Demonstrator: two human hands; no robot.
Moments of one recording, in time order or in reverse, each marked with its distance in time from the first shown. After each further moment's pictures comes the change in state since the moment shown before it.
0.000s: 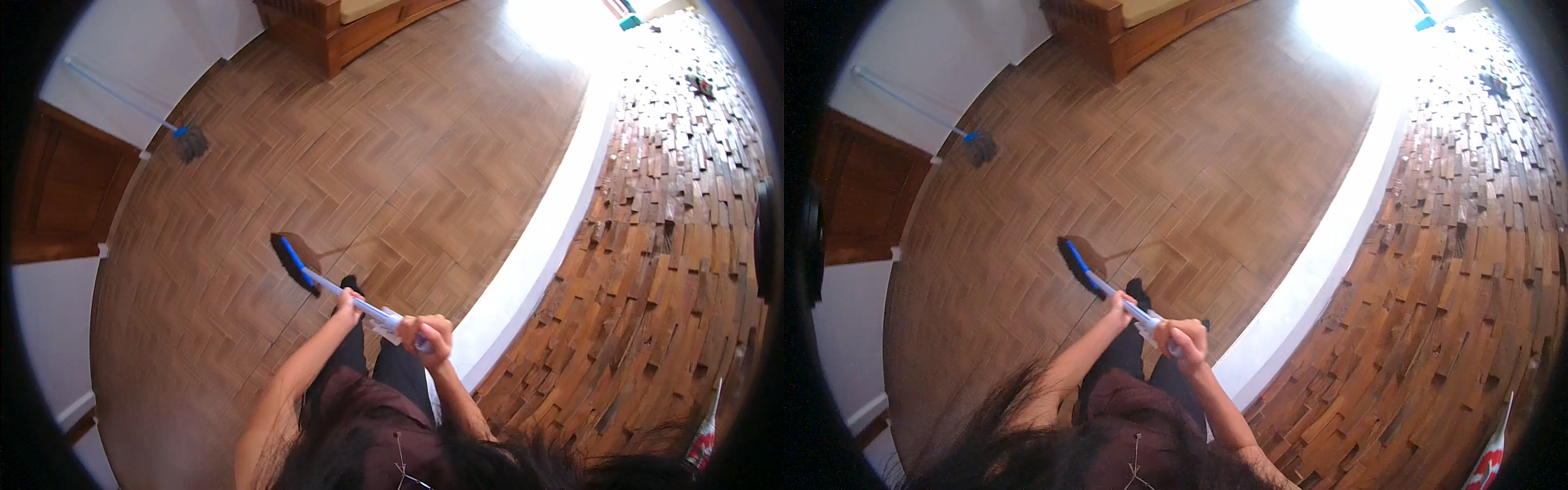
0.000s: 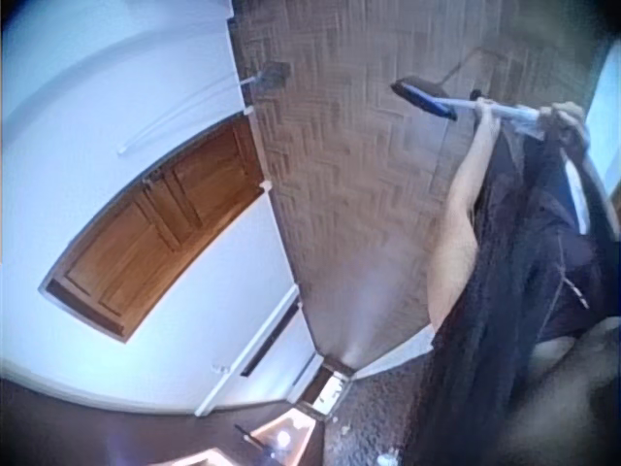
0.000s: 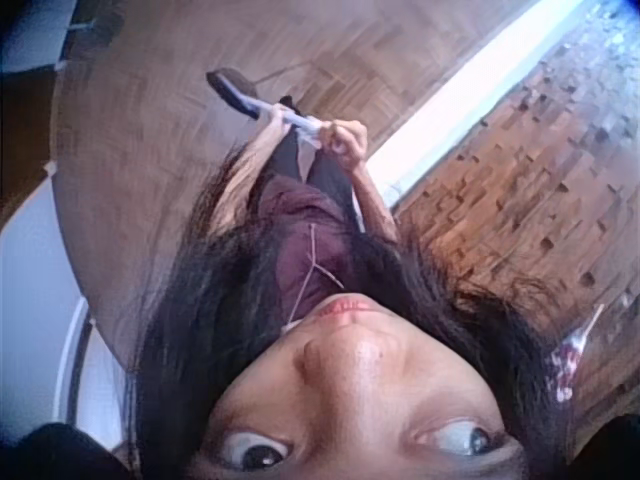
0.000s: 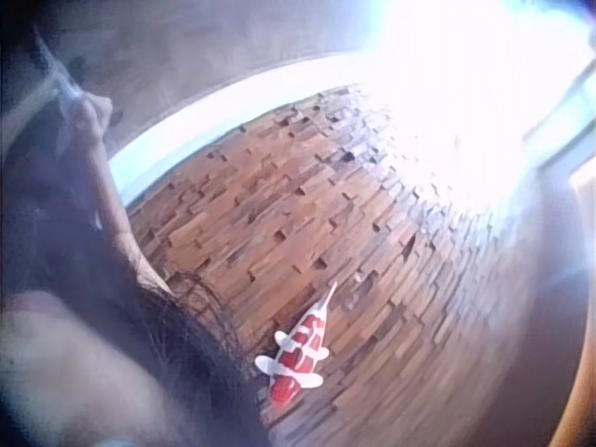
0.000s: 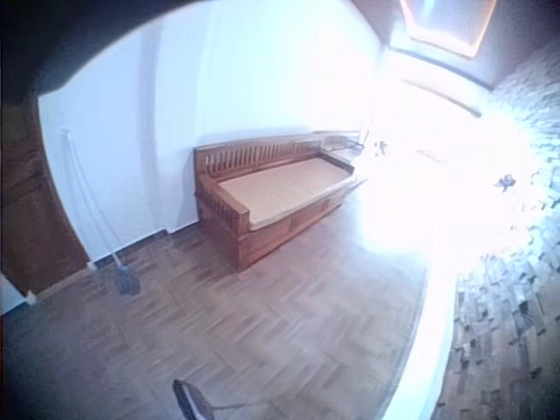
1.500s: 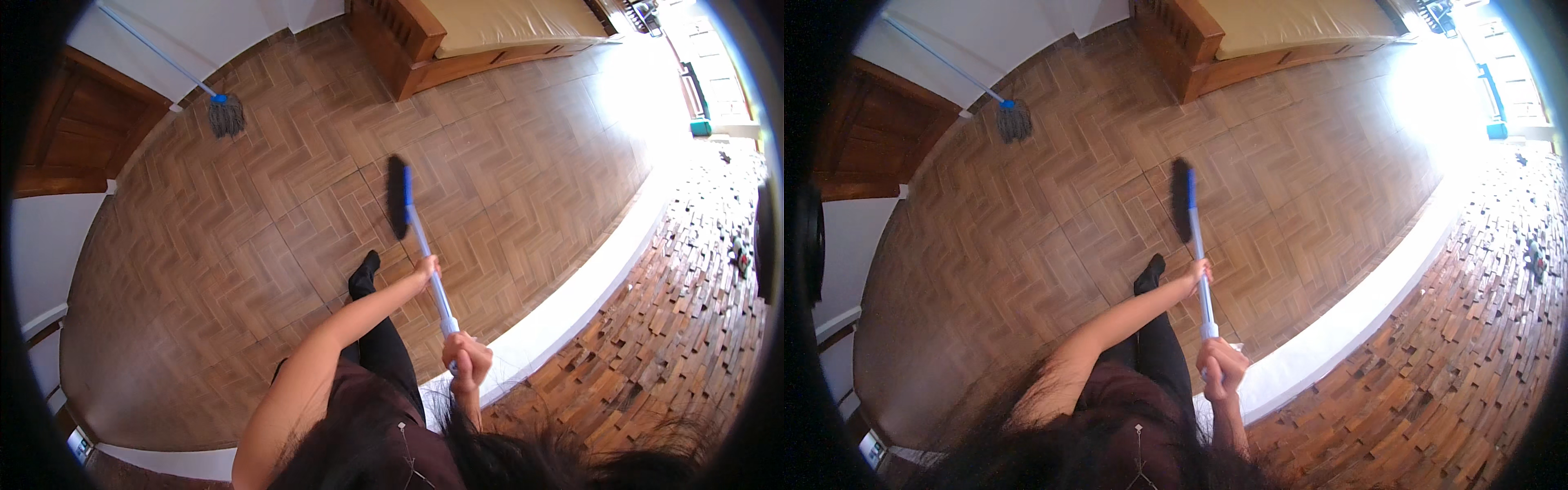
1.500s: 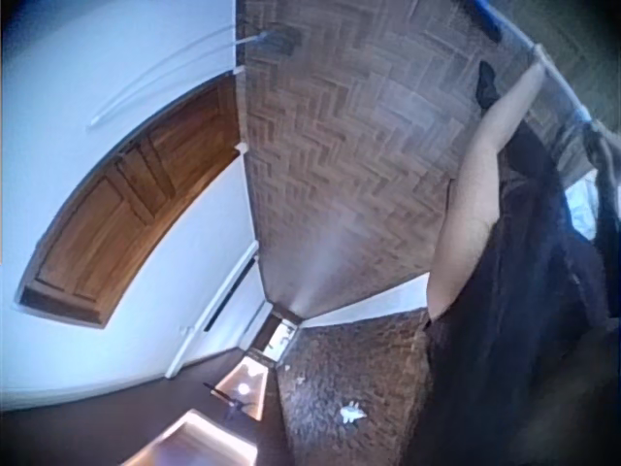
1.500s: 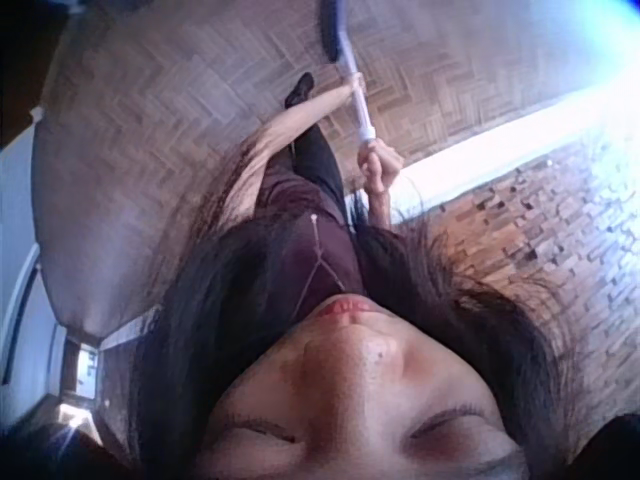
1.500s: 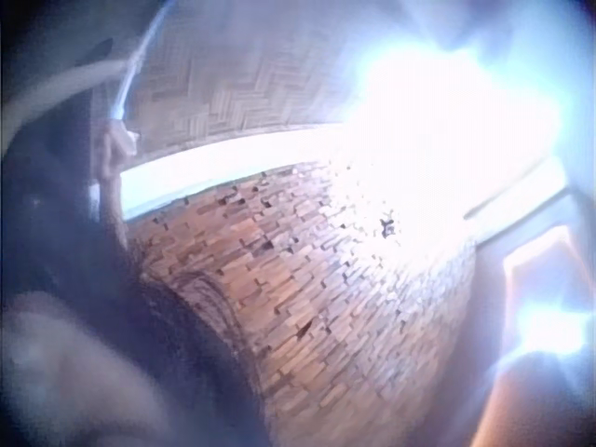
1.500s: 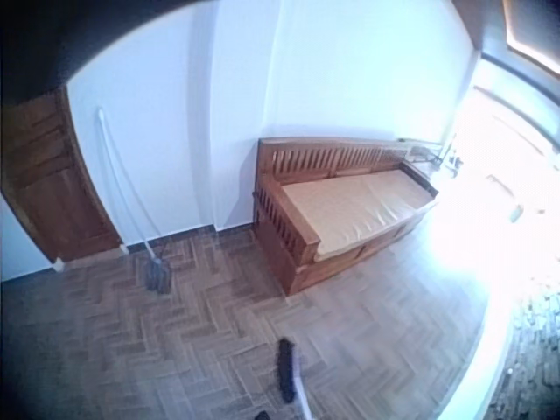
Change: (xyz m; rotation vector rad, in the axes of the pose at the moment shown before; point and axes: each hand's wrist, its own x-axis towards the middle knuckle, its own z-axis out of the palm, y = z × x) left_hand 0.128 0.185 0.376 0.288 -0.339 -0.019; right_hand 0.368 -0.049 0.020 -0.595 -0.057 -0.146
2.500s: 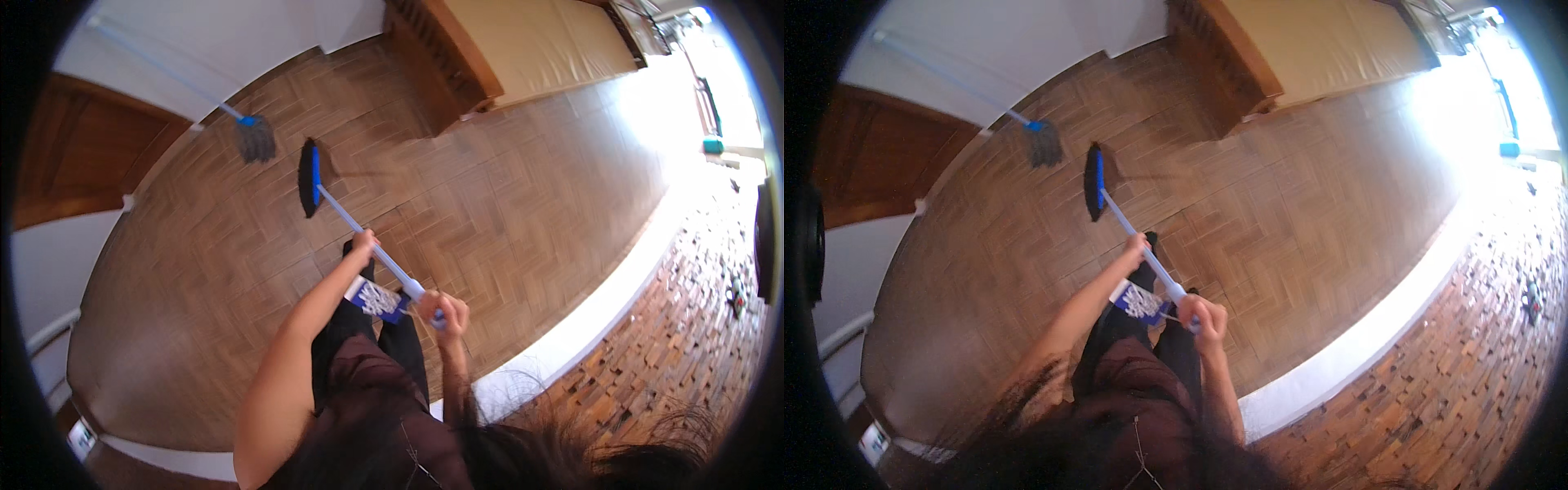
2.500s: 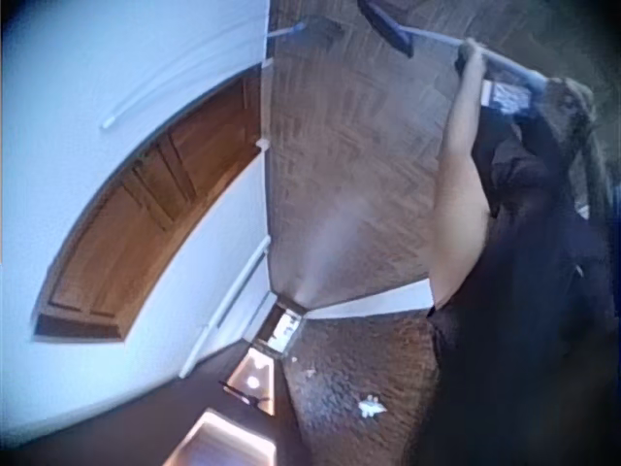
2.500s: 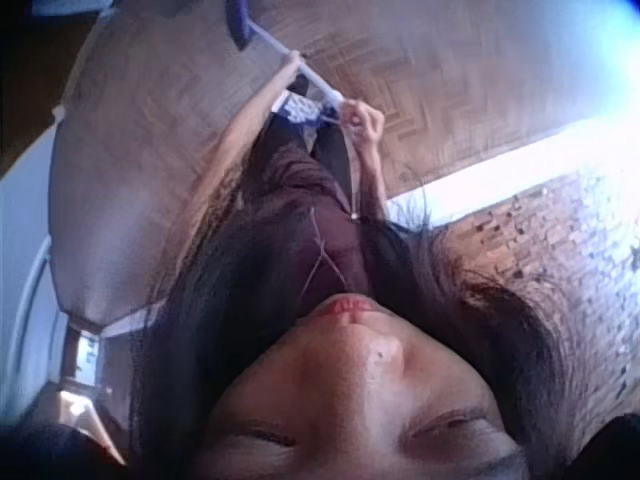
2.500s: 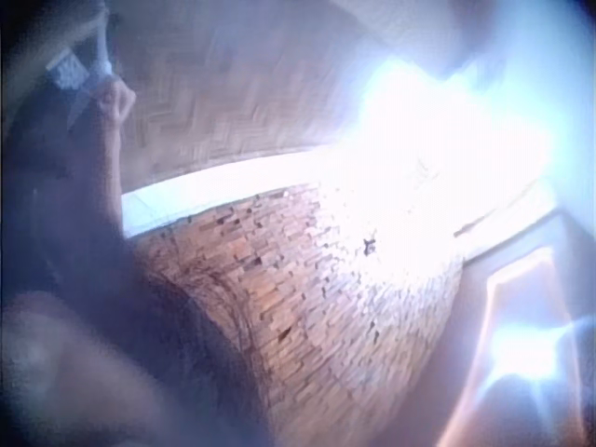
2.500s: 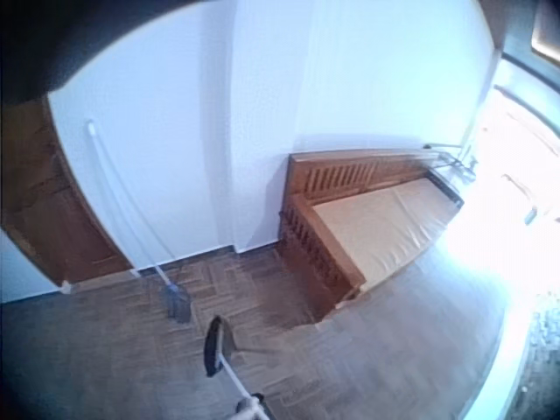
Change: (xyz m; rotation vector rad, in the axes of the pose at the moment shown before) left_hand 0.020 0.348 -0.238 0.312 0.482 0.073; right_hand 0.235 0.030 0.220 0.476 -0.087 0.324
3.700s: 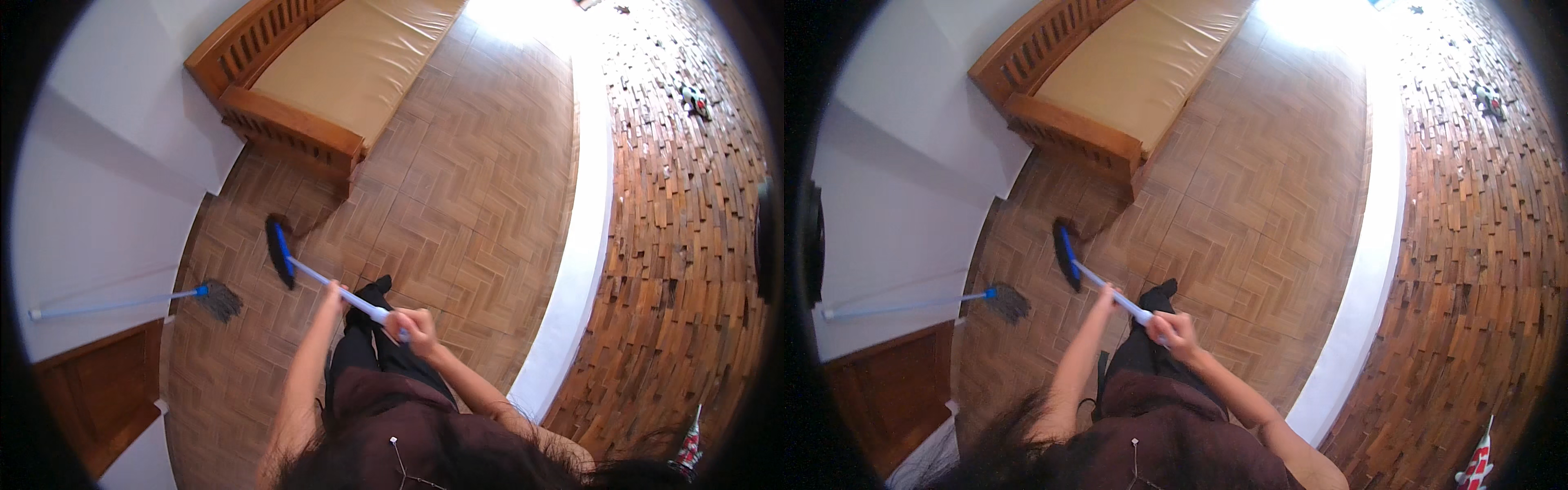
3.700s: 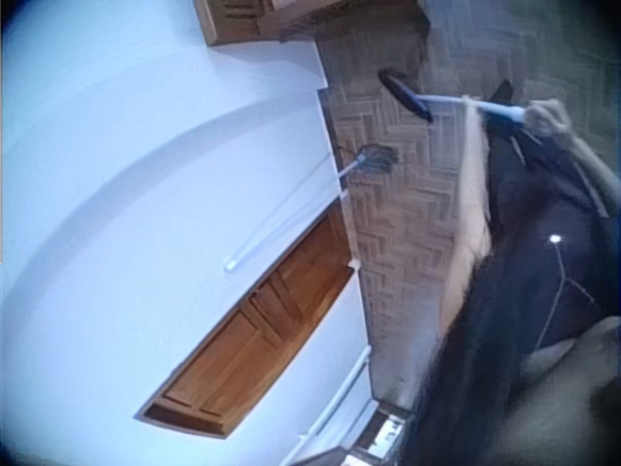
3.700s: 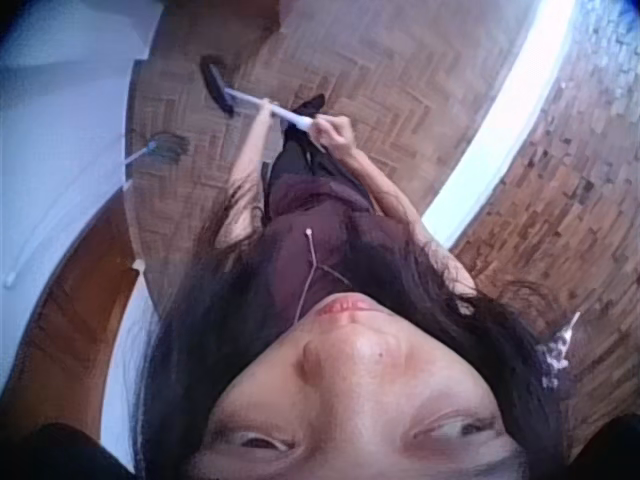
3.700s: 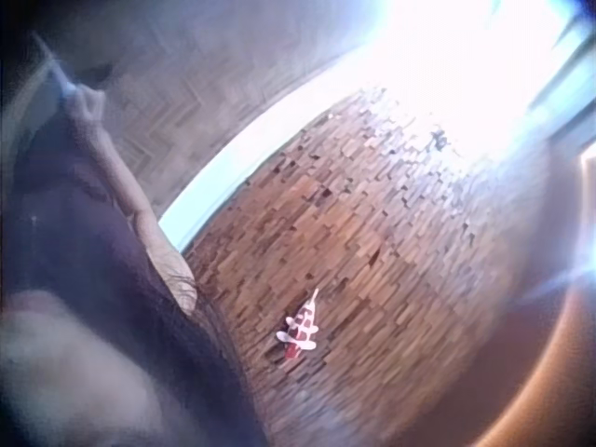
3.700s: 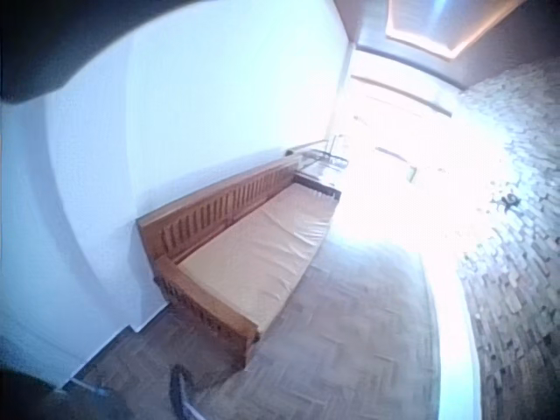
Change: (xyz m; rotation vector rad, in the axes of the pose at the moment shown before) left_hand 0.071 0.126 0.101 0.061 -0.265 -0.096; right_hand 0.111 -0.058 -0.040 -0.146 0.241 -0.077
